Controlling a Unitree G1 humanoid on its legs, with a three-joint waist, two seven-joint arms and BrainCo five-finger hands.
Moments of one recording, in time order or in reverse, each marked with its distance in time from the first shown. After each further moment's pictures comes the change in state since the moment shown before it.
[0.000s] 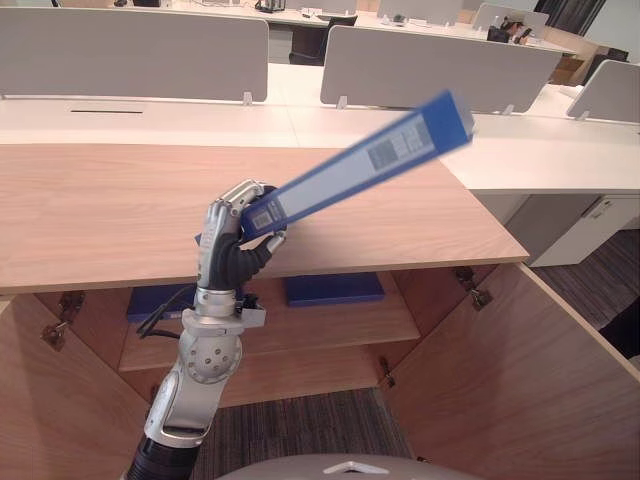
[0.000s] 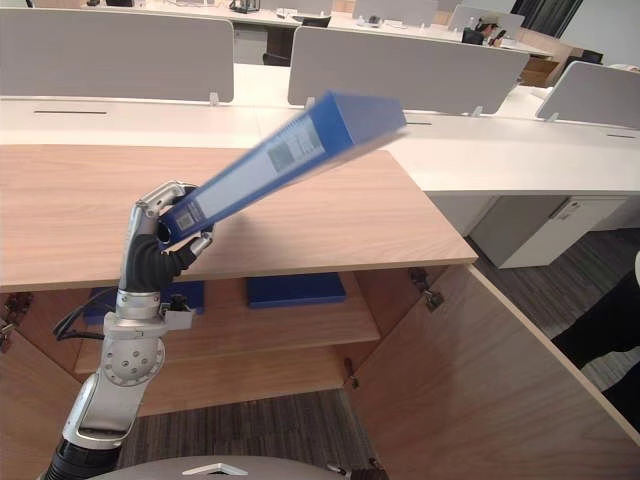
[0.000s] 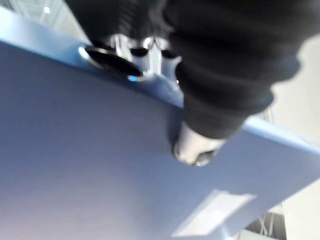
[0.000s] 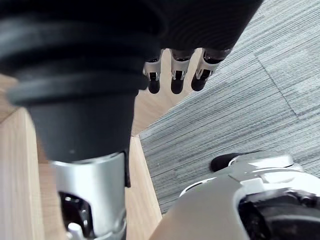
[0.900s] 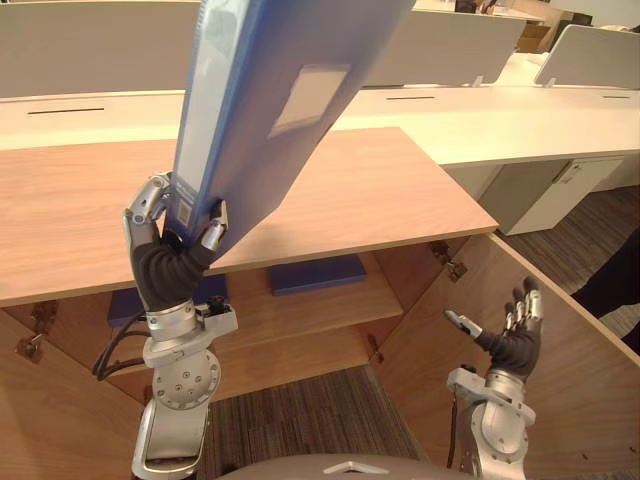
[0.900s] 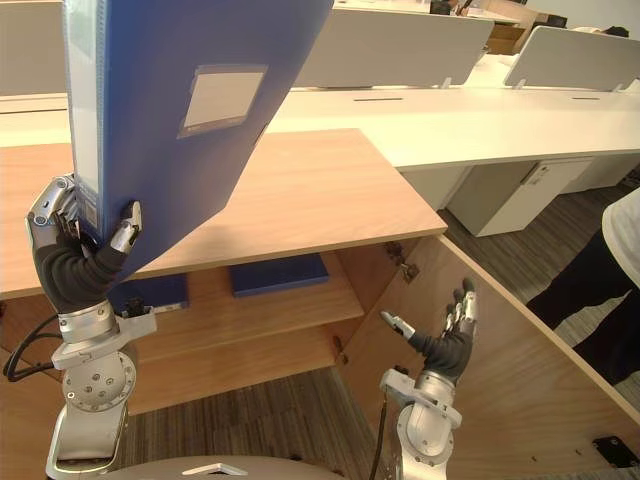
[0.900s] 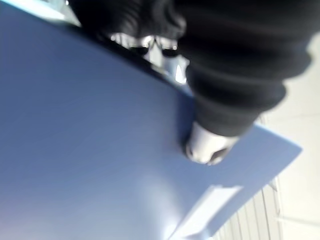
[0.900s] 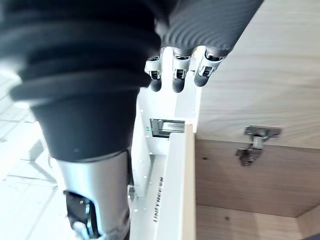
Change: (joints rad) left arm 0.126 -0.075 0.077 -0.165 -0.111 -0.019 0.098; right arm 0.218 0.125 -0.059 -1.386 -0.099 -0.198 -0.126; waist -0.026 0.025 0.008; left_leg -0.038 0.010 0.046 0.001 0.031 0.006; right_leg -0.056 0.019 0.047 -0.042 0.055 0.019
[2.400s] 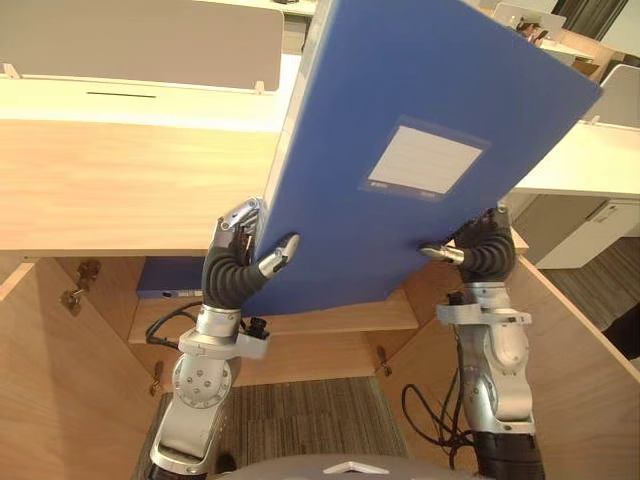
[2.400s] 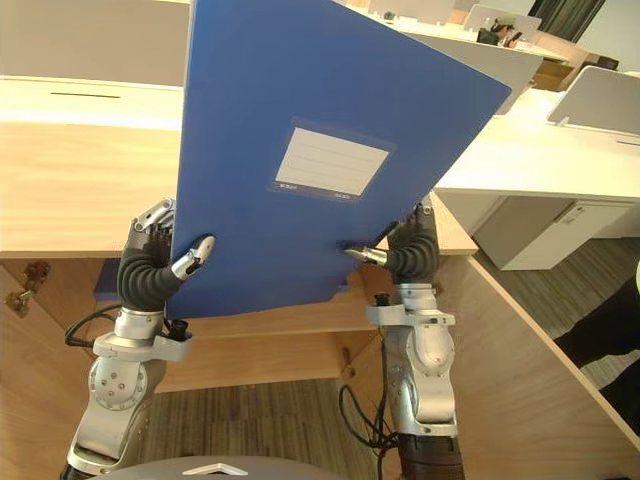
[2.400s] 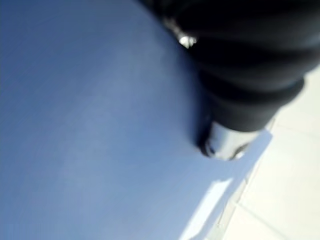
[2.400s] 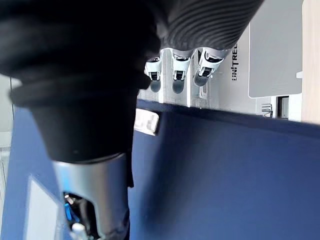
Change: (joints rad) left arm -0.018 0.046 -0.143 0.136 -0.377 -0.110 -0.367; right arm -0.401 -0.257 0.127 0.056 0.403 -0.035 0.419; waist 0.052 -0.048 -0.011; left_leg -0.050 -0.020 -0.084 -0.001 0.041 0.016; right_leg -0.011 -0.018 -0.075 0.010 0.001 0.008
